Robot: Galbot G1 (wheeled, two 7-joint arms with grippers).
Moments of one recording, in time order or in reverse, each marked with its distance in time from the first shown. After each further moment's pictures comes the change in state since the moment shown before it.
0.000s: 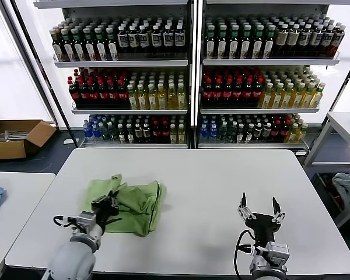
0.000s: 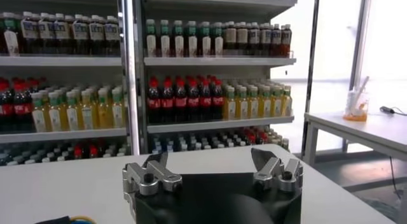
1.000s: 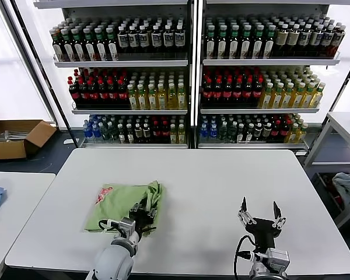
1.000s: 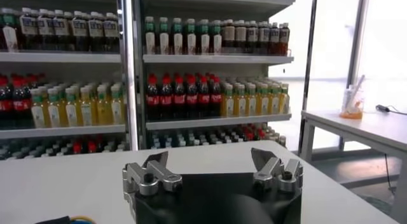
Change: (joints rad) left arm -0.063 -0.167 0.160 0.175 0.090 -0.056 0.024; right arm -0.033 0.004 -0.009 0.004 -0.014 0.019 -0.002
